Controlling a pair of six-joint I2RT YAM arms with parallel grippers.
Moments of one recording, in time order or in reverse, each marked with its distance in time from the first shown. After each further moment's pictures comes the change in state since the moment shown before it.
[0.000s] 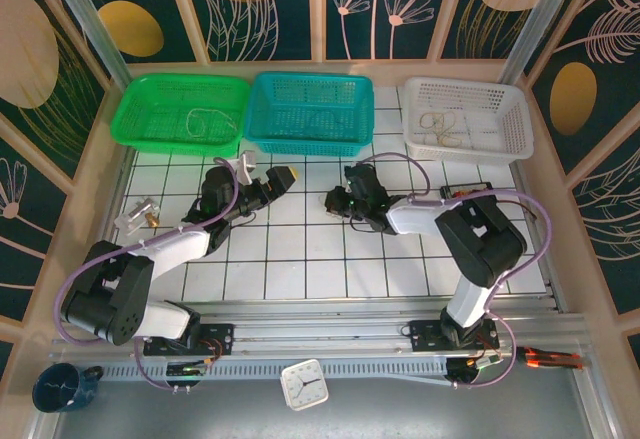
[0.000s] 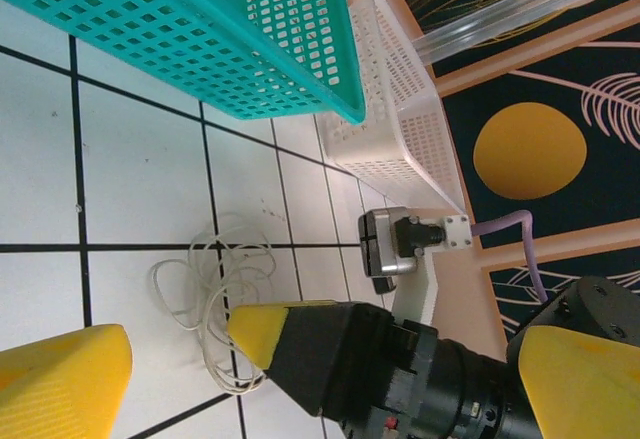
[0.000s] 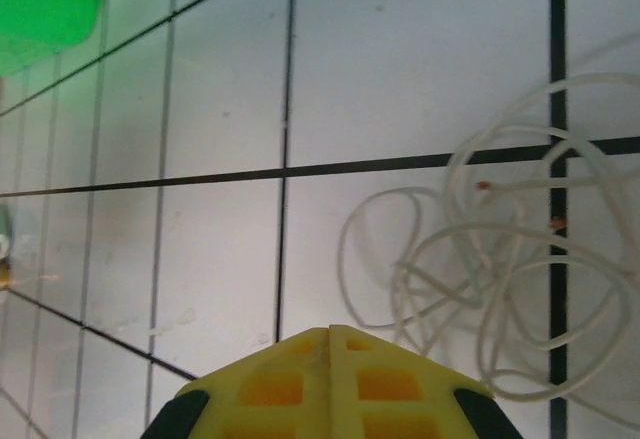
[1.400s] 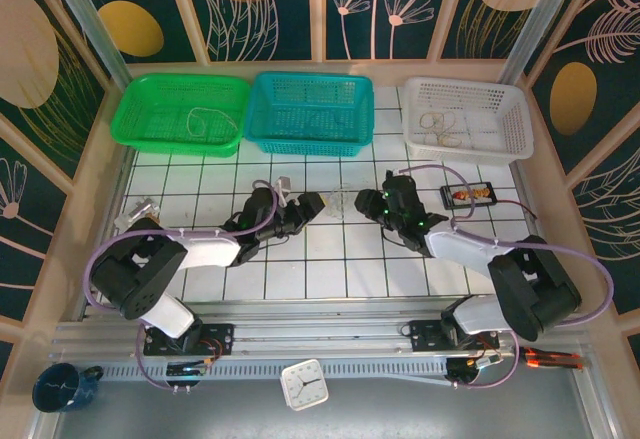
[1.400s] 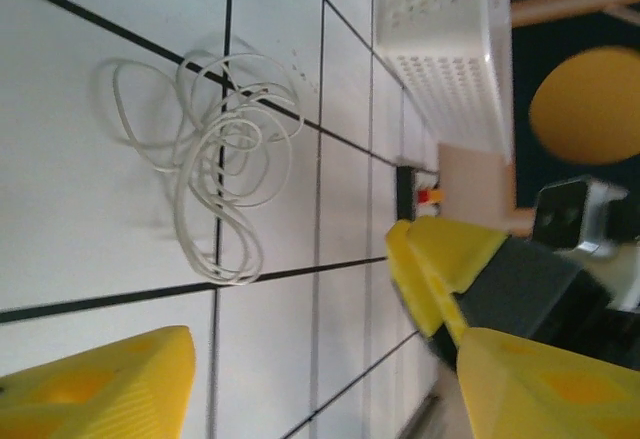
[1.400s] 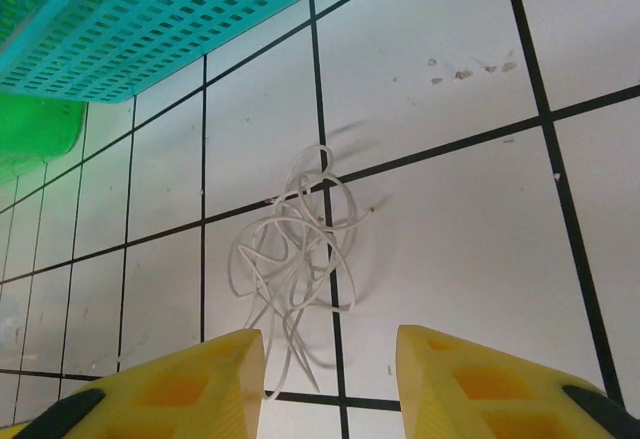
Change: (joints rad) left arm -0.298 0.186 -0.006 0.088 -0.211 -0.288; right arm -0.103 -0.363 -0.254 -0.062 0.150 0.013
